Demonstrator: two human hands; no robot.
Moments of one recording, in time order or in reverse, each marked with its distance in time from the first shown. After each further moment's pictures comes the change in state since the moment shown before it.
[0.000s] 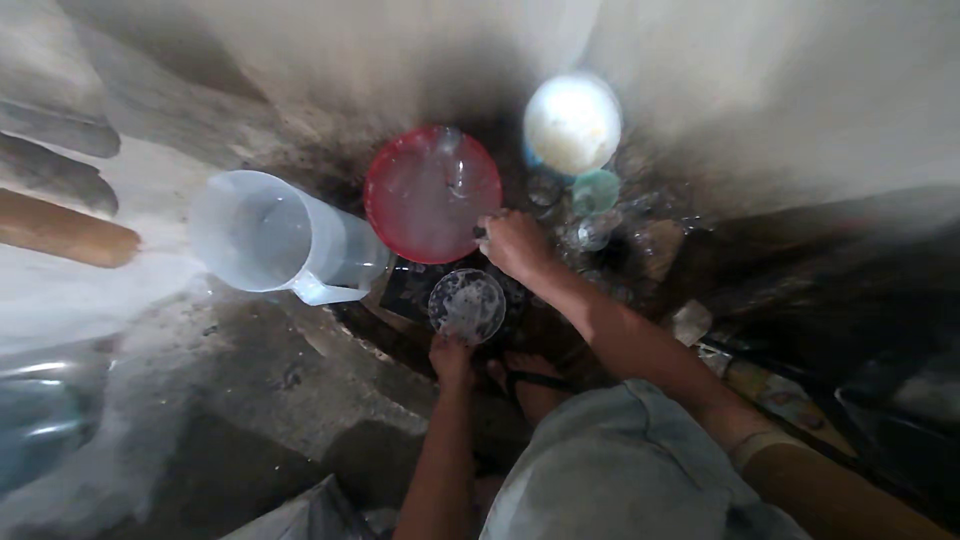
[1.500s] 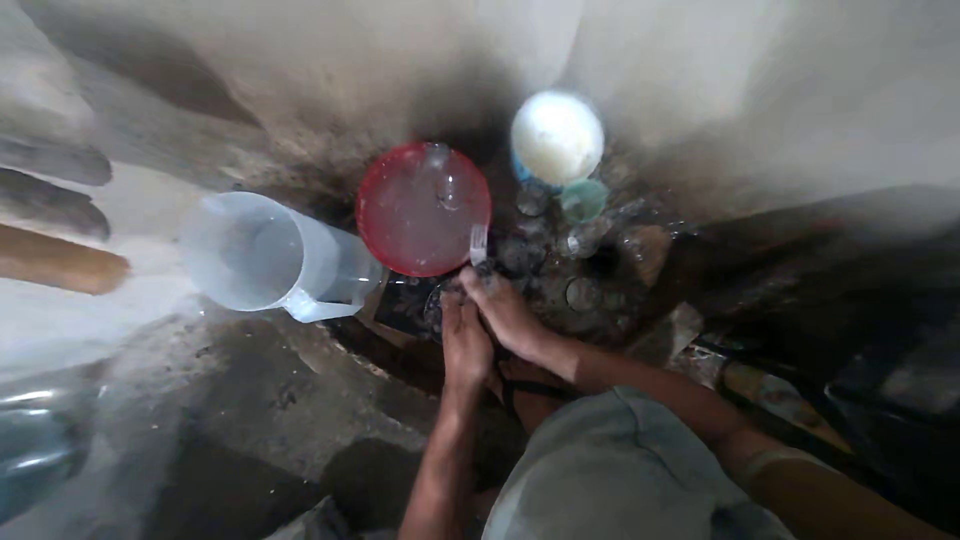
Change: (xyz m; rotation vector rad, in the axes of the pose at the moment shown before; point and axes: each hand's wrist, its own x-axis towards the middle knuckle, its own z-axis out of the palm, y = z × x) left_hand -0.091 0.108 0.025 0.144 -0.356 0.436; right_hand -0.085 -0.025 0.024 1.054 0.072 0.198
